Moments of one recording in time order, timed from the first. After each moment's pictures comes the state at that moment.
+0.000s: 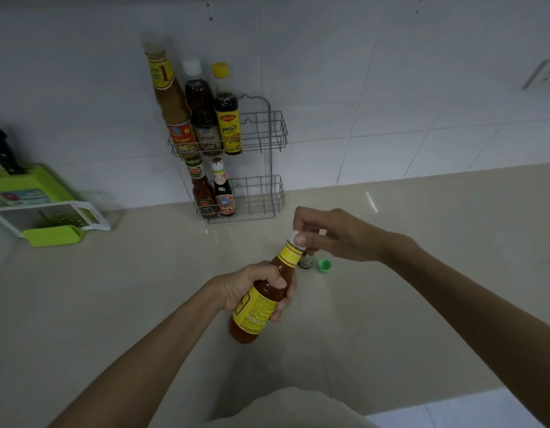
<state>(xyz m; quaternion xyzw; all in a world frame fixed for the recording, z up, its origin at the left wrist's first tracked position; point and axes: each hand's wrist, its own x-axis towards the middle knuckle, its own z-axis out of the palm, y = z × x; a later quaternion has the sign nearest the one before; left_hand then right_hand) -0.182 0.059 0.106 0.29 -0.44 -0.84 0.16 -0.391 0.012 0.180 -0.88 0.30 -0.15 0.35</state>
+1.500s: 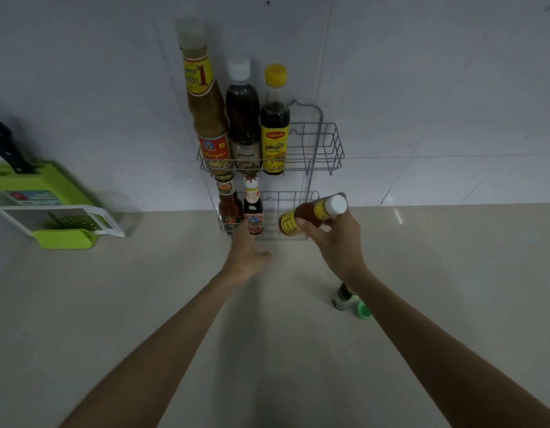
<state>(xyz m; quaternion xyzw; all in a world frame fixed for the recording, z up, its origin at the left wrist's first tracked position) -0.104 -0.074 0.052 0.68 -0.52 -0.39 0.34 -0.286 -0.096 0.101 -0.63 0.52 -0.45 0.35</state>
